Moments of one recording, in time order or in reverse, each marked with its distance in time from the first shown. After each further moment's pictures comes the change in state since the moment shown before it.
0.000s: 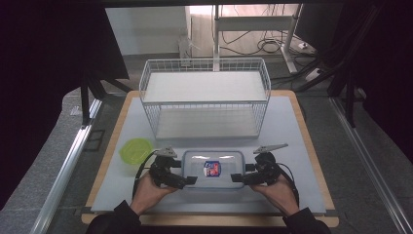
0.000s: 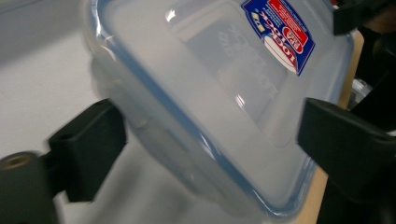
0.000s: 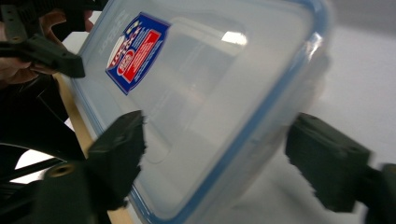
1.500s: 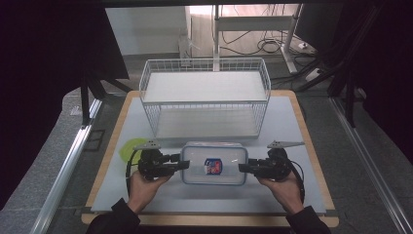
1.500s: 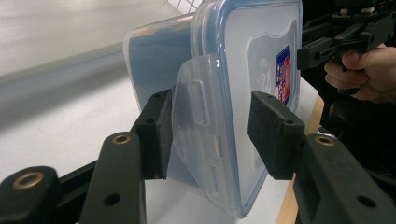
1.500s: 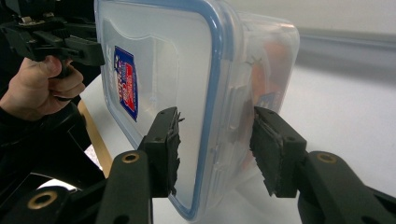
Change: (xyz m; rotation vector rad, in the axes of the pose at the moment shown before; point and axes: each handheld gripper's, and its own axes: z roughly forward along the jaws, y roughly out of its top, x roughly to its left) left arm 0.010 0.011 -0.034 -0.240 -0.047 -0.109; right arm -0.003 0.008 -0.029 -0.155 0.037 0.039
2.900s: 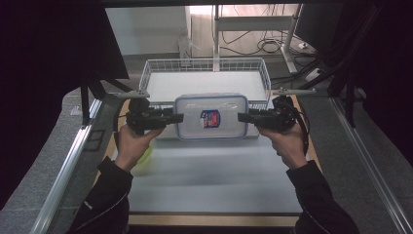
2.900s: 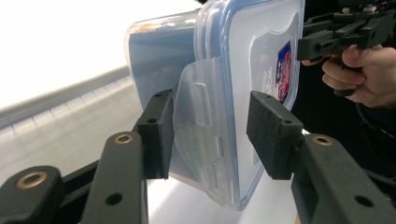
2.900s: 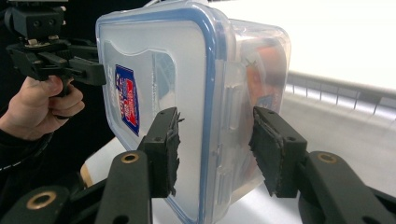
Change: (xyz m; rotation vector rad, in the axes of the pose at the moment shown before) left arm 0.005 0.135 -0.043 -0.078 0.024 0.080; right arm 0.023 0.137 -0.030 -0.158 -0.020 -0.097
